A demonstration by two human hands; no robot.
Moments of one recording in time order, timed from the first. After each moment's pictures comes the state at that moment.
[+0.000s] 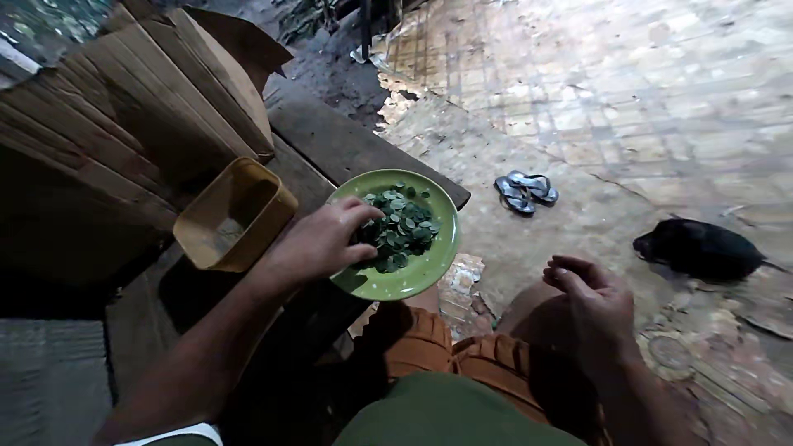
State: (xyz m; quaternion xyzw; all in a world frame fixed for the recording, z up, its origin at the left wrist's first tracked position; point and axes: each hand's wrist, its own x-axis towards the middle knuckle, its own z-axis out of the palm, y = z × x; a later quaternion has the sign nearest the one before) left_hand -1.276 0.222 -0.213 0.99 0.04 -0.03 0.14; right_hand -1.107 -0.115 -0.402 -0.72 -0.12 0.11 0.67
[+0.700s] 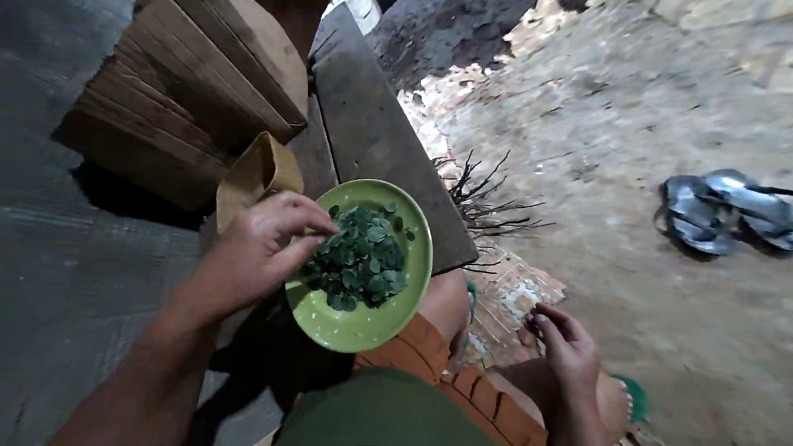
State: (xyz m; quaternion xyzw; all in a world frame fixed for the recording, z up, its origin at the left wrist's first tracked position) left_hand -1.232 0.173 -0.176 0.96 0.27 0.02 0.09; right_hand -1.026 -0.060 -0.541 -0.64 -0.12 0.35 0.68
